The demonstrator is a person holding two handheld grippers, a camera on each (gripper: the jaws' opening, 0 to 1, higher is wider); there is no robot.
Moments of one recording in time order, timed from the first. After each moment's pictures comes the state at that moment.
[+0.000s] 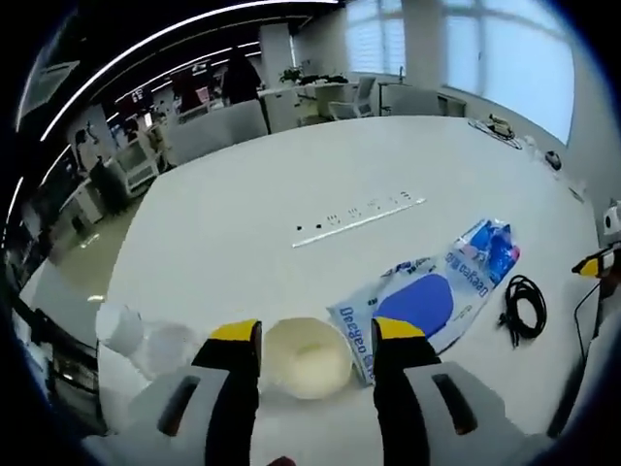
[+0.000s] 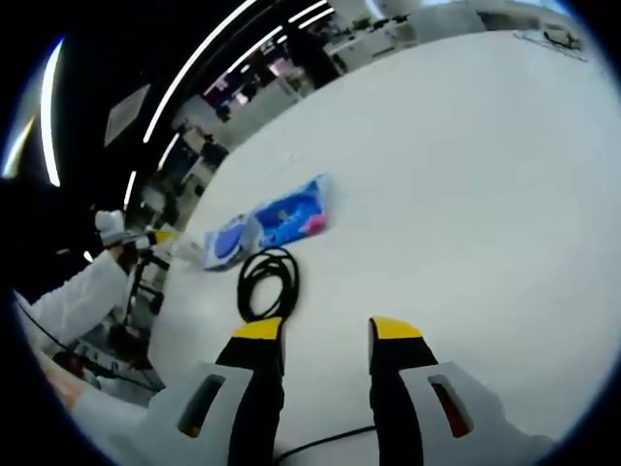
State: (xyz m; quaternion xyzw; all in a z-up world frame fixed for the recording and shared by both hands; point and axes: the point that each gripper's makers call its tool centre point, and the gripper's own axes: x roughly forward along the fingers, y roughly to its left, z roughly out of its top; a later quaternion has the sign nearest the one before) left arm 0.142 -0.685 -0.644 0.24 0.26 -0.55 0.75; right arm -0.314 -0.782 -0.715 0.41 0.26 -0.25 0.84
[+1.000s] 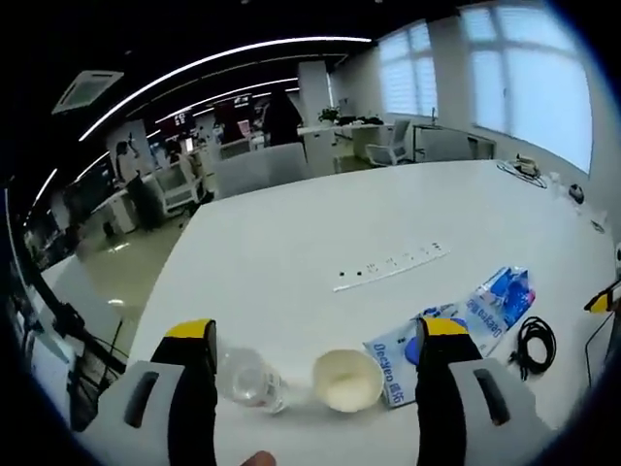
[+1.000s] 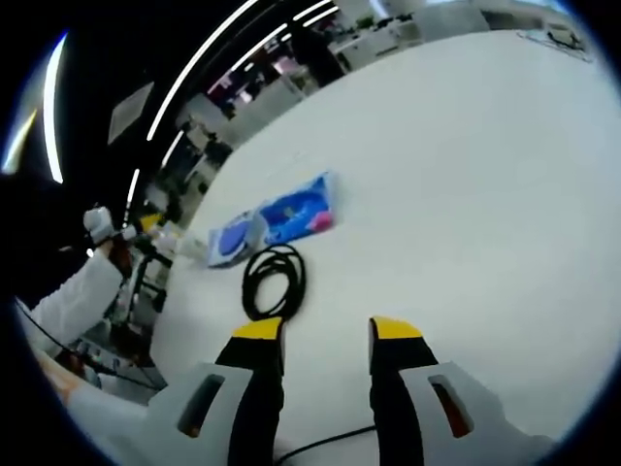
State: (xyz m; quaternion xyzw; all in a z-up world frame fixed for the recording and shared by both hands) left arm 0.176 -0.672 -0.584 0.19 0.18 -0.51 0.82; right arm -0.311 -0.778 -0.712 0.41 0.26 -0.24 0.84
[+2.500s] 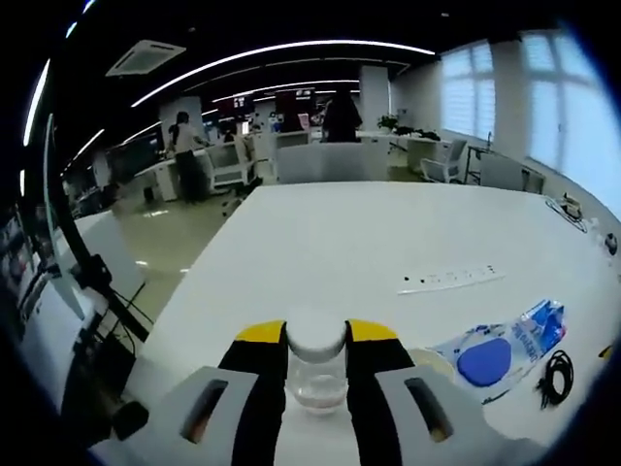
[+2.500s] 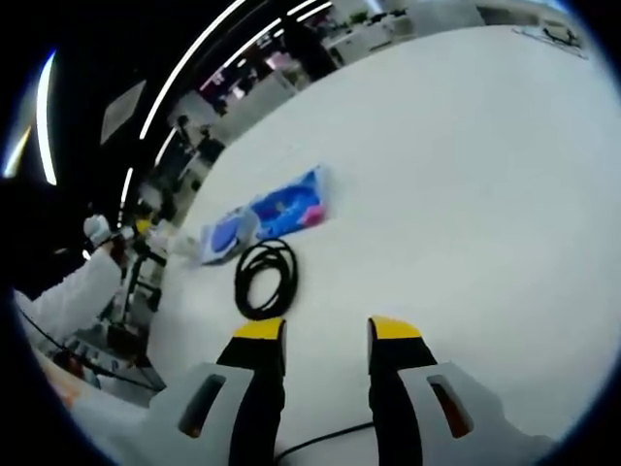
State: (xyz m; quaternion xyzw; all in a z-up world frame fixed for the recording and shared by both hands) left arm 0.233 -0.631 -0.597 0.13 0.22 -0.41 0.88; right arm -0.313 -0.776 -0.719 0.41 0.28 -0.25 0.83
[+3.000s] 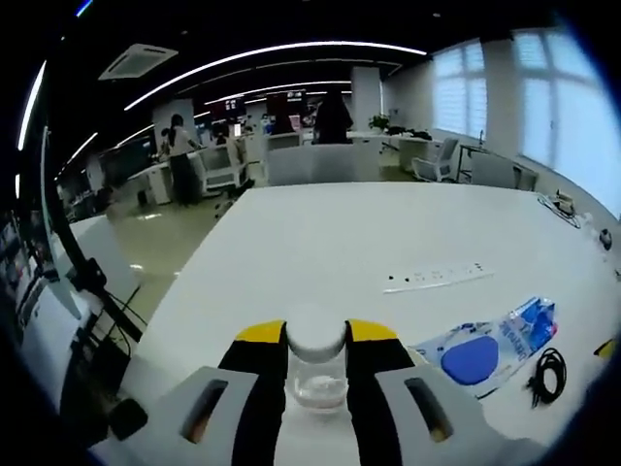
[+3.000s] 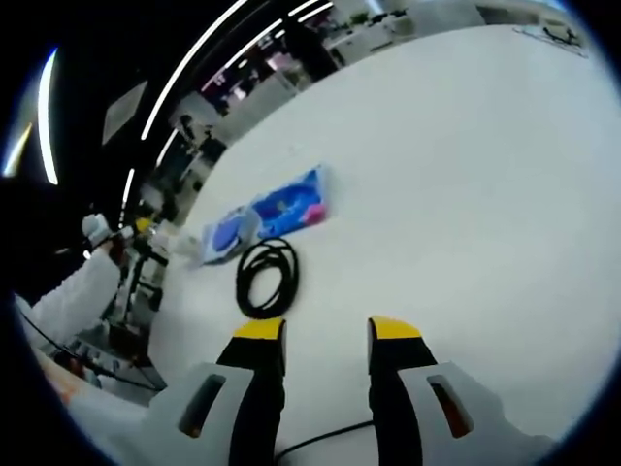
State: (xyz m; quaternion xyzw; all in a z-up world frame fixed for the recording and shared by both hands) left arm 0.222 -0.636 -0.603 0.14 0.23 -0.42 0.87; right arm -0.316 -0.775 -0.719 0.41 0.27 -0.25 0.83
